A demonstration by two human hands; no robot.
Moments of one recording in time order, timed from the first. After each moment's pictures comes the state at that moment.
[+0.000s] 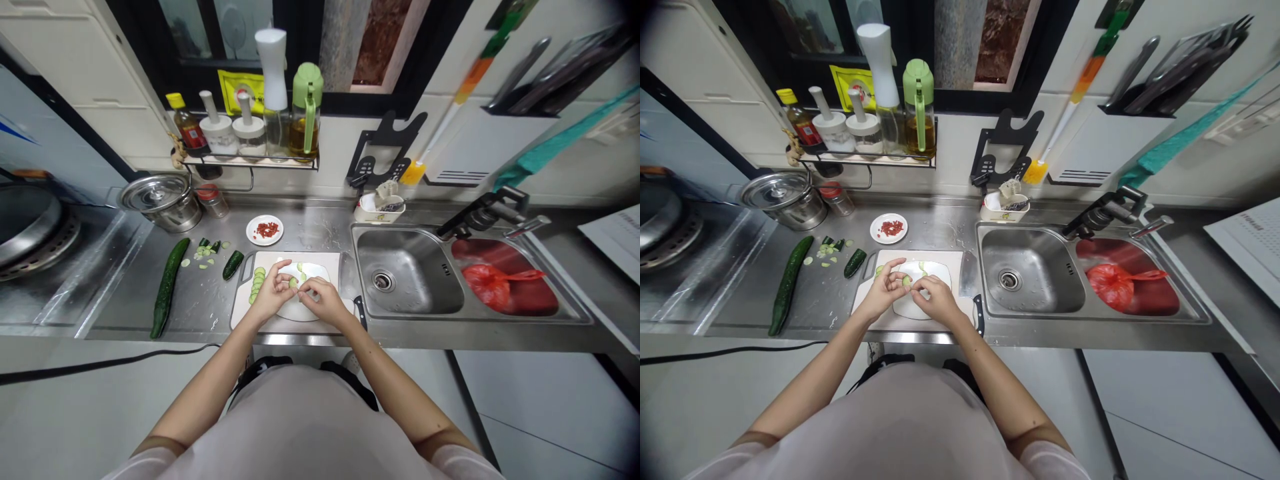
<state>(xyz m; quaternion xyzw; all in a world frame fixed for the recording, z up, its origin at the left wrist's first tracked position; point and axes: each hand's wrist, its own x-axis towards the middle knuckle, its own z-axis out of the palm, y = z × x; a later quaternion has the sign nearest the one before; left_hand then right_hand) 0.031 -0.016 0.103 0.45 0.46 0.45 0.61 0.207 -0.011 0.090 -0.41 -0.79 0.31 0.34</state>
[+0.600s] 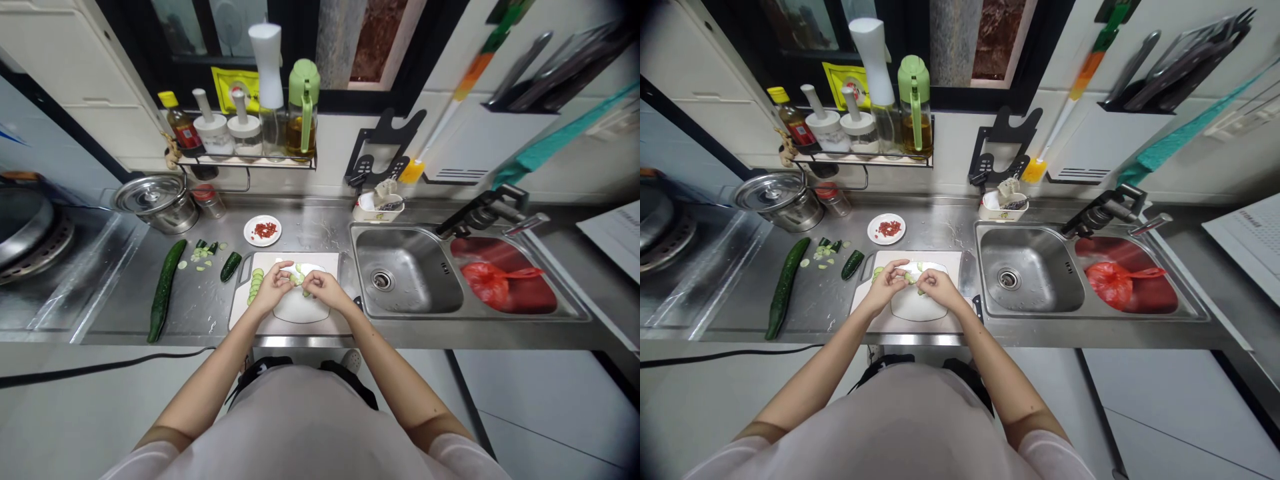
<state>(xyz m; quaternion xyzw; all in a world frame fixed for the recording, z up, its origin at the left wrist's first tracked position) 0.033 0.007 0.083 0.44 0.48 0.45 0.61 0.216 0.022 0.073 -0.44 -0.60 0.58 0.32</state>
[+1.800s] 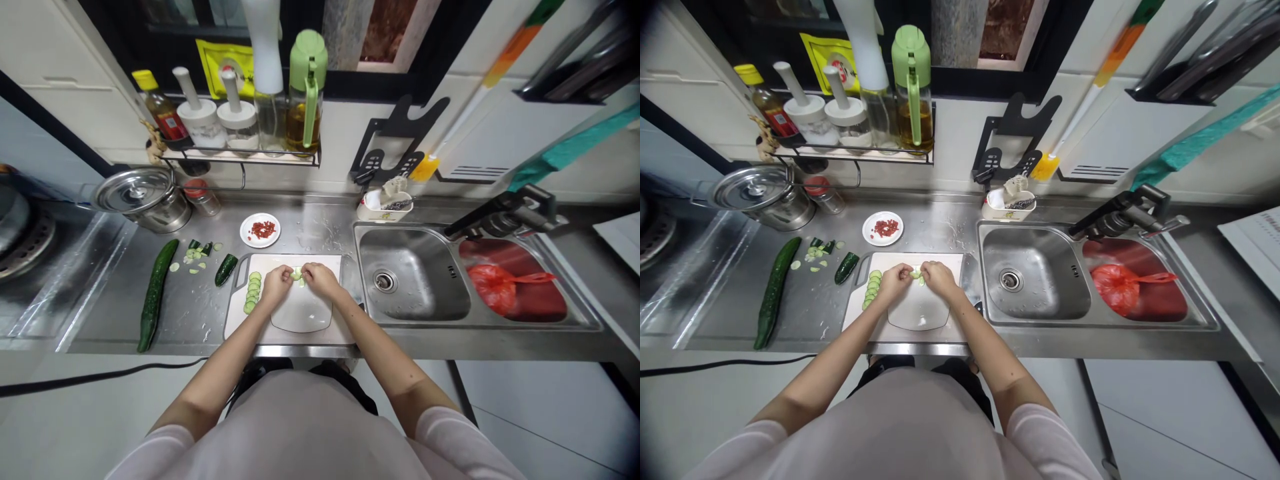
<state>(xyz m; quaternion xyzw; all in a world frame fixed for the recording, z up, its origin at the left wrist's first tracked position) 0.042 0.060 0.012 0.56 0.66 0.32 0.39 0.212 0.086 0.031 -0.53 -0.81 0.25 0.09</state>
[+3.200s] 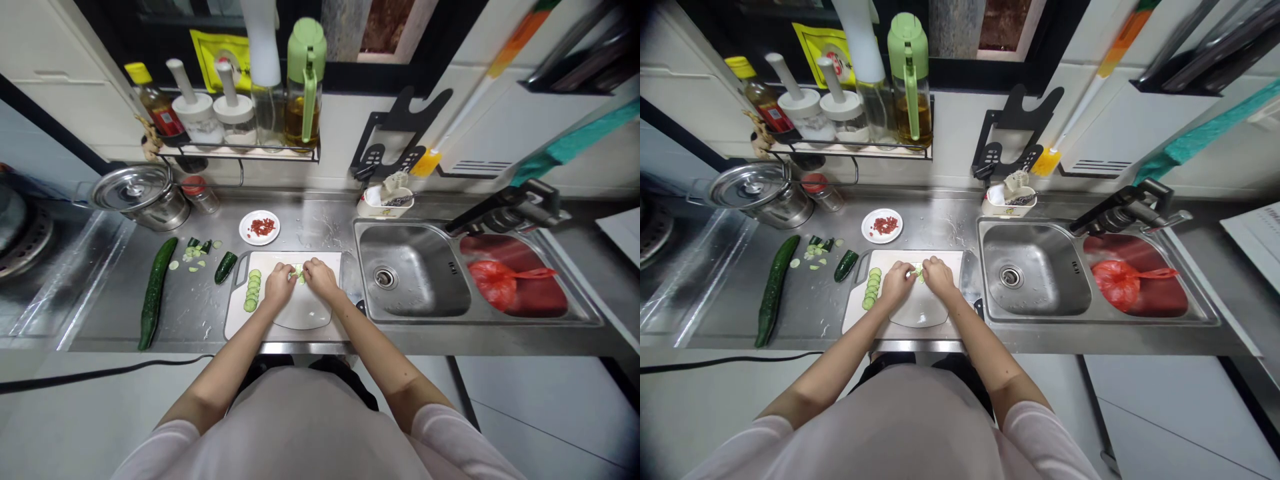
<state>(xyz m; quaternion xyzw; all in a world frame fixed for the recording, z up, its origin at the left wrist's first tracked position) 0.051 0.053 0.009 0.68 0.68 0.16 0.23 0.203 0.076 0.039 -0.59 -0.79 0.19 0.00</state>
